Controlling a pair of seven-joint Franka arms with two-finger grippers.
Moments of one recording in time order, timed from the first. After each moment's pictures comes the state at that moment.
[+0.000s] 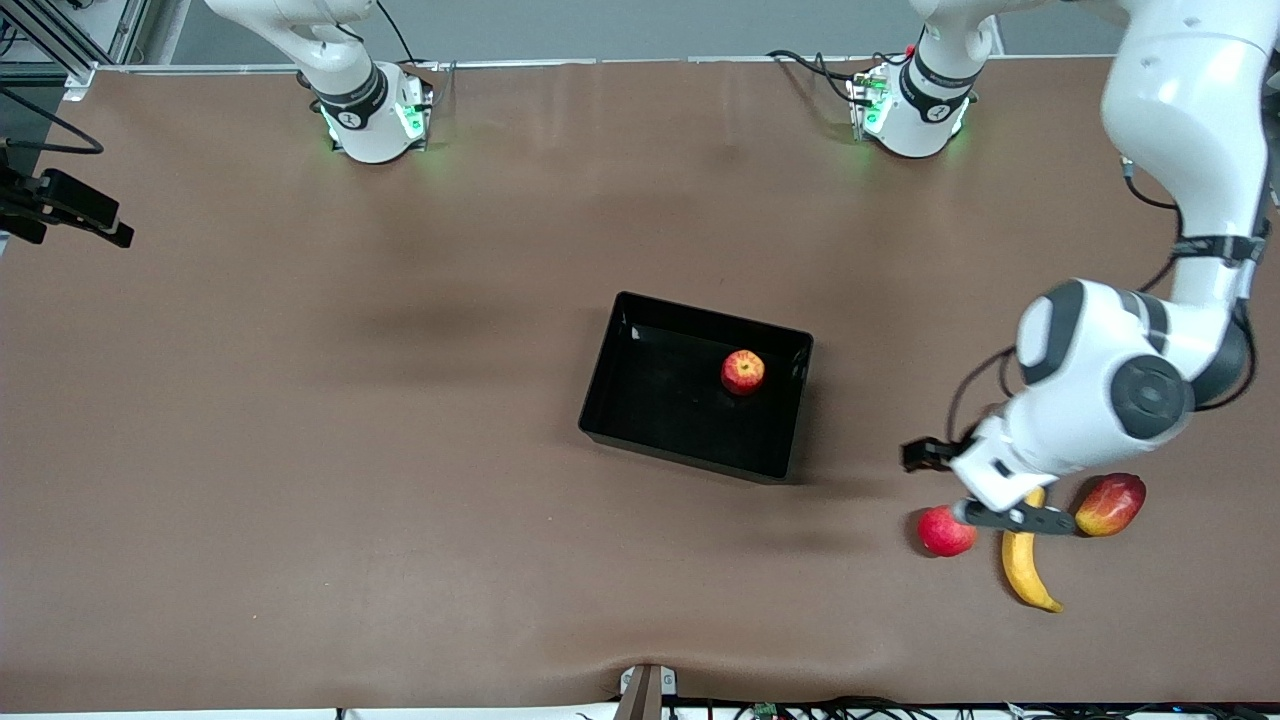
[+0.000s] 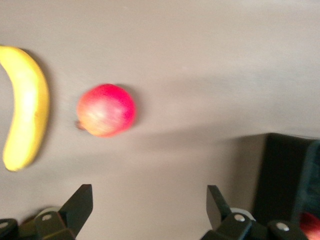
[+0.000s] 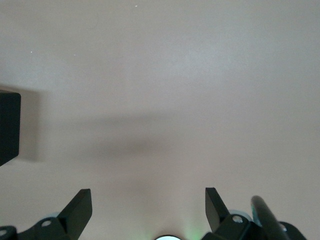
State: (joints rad) left arm 0.22 0.66 -0.44 -1.42 0.20 2.07 -0.08; right arm -0.03 -0.02 -0.04 -1.50 0.03 1.43 0.00
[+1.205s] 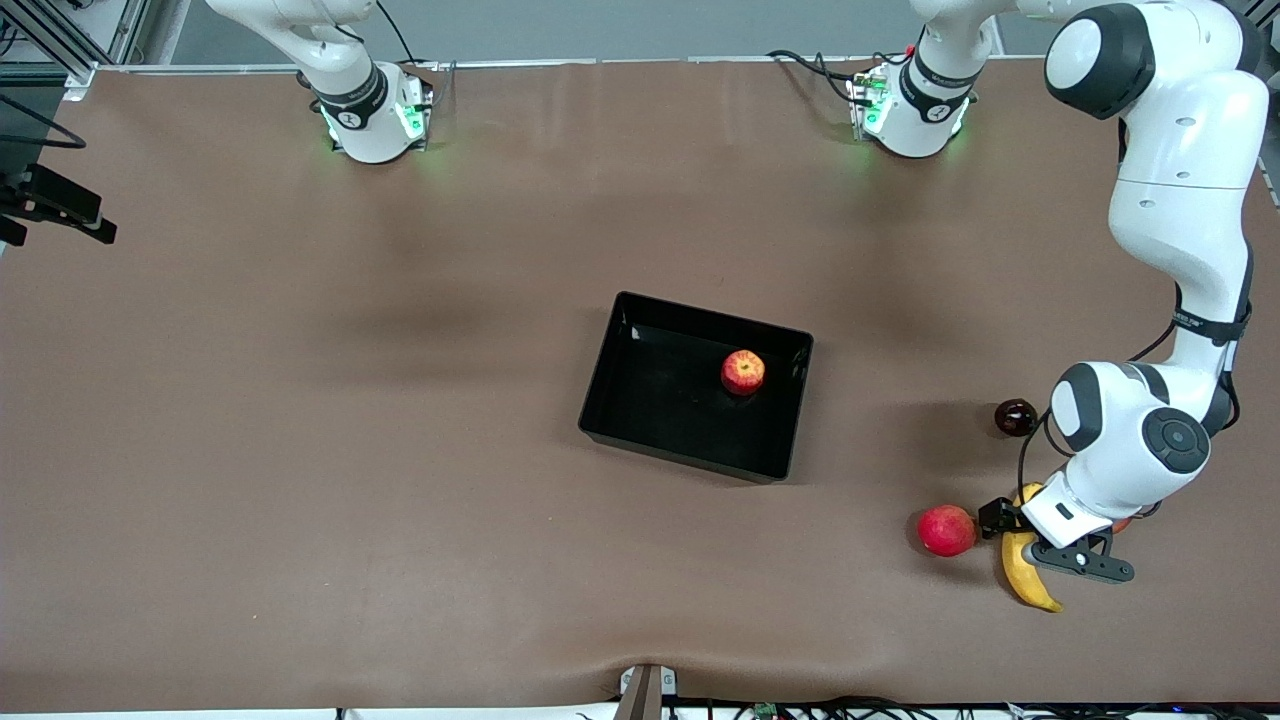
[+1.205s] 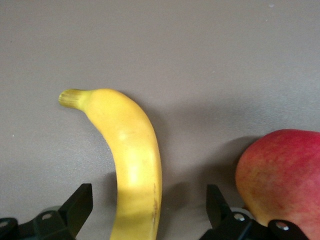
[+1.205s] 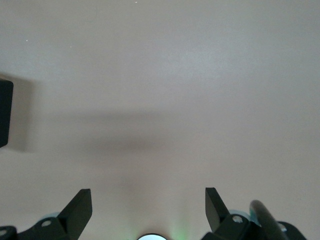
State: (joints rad) left arm 0.23 0.91 -0.23 -1.39 0.22 2.53 0.20; right arm -0.06 -0.02 -0.05 -1.50 0.03 1.42 -0.10
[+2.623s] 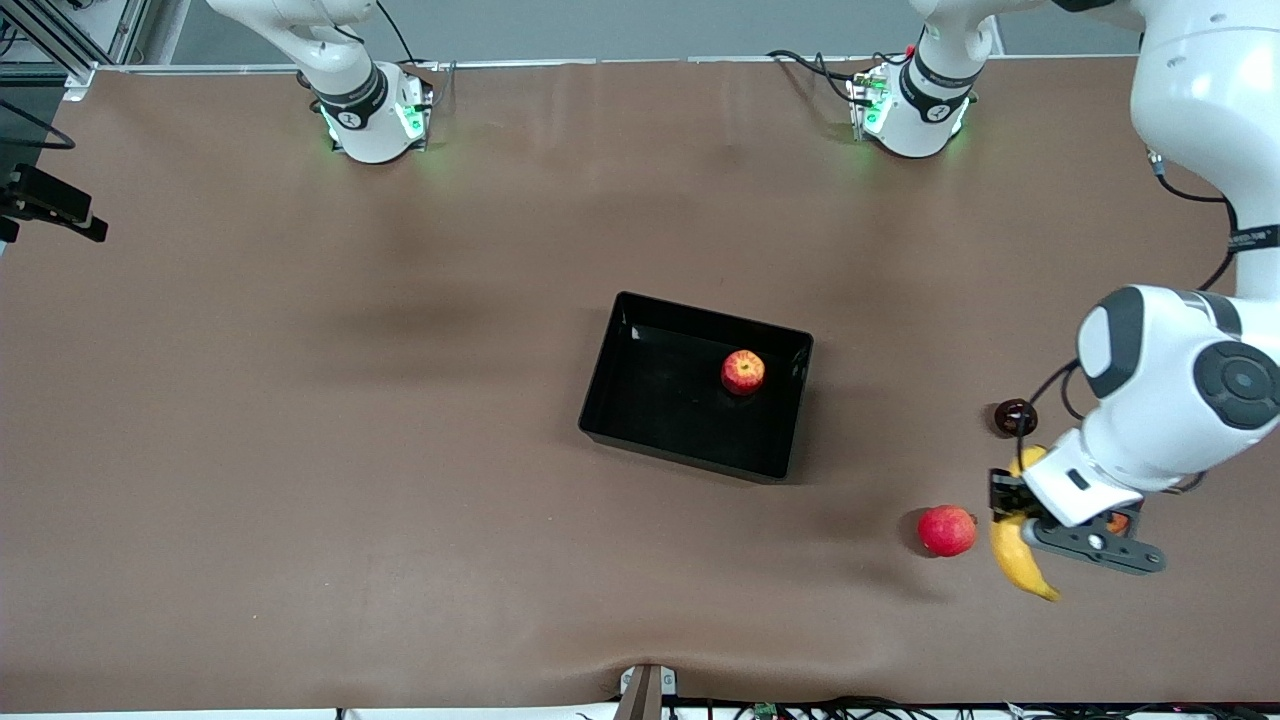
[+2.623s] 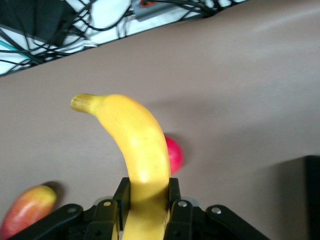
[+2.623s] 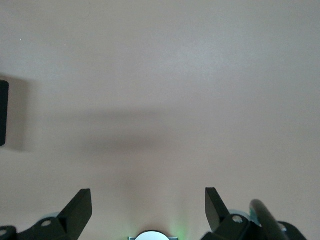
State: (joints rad) left arm 0.14 0.62 -0.36 -1.35 0.24 2.12 0.04; right arm -0.08 -0.02 -0.05 -1.51 0.03 1.41 -0.10
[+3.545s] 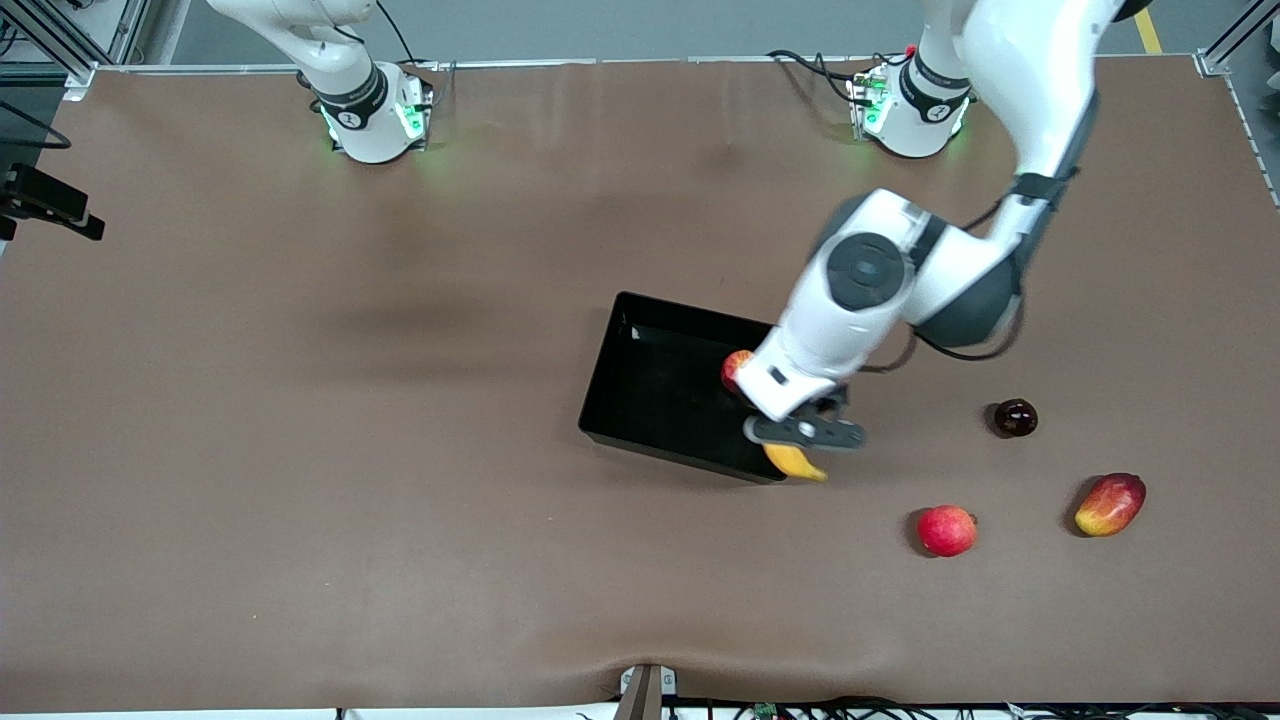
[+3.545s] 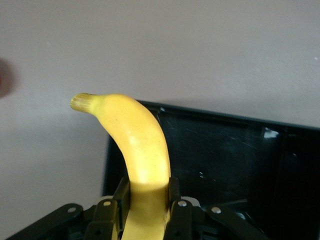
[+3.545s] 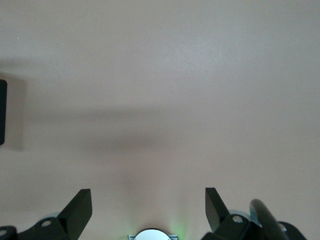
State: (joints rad) left arm -0.22 0.55 -0.42 -1.49 0.24 2.07 -0.57; right arm -0.08 -0.02 -0.05 -1.51 0.03 1.40 -0.10
